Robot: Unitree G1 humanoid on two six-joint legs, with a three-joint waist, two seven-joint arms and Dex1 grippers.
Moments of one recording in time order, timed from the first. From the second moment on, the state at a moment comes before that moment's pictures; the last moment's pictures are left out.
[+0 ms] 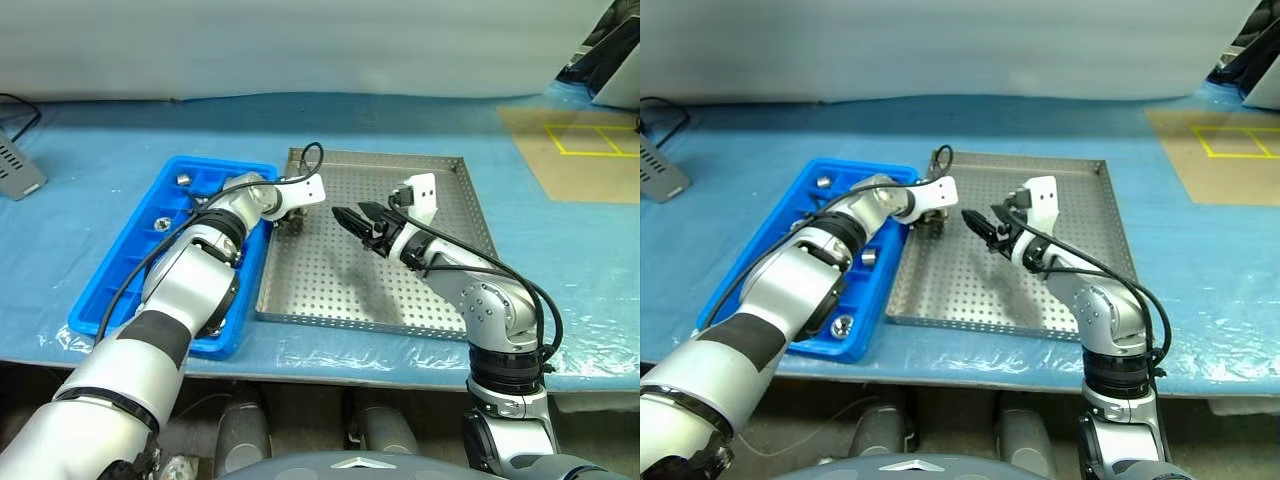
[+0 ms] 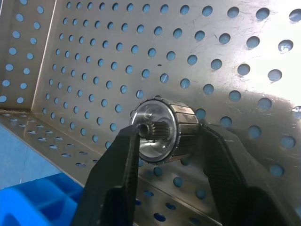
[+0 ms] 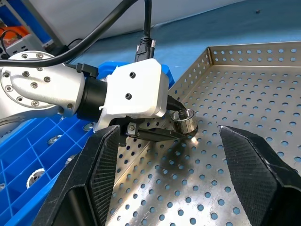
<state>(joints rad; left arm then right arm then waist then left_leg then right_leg) -1.27 0.19 -0.40 1.36 0.46 -0.07 -0.70 -0.40 -0.19 -0.08 -0.36 0.58 0.93 0.29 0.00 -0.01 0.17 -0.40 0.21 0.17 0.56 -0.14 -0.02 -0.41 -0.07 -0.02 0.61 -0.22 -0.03</state>
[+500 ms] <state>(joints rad) -1.25 0.21 -0.27 1.36 0.36 -0.11 -0.79 -0.41 -0.19 -0.06 -0.36 0.58 0.91 0.29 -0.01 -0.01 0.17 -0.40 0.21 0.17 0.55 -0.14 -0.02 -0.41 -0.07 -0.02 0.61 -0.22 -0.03</state>
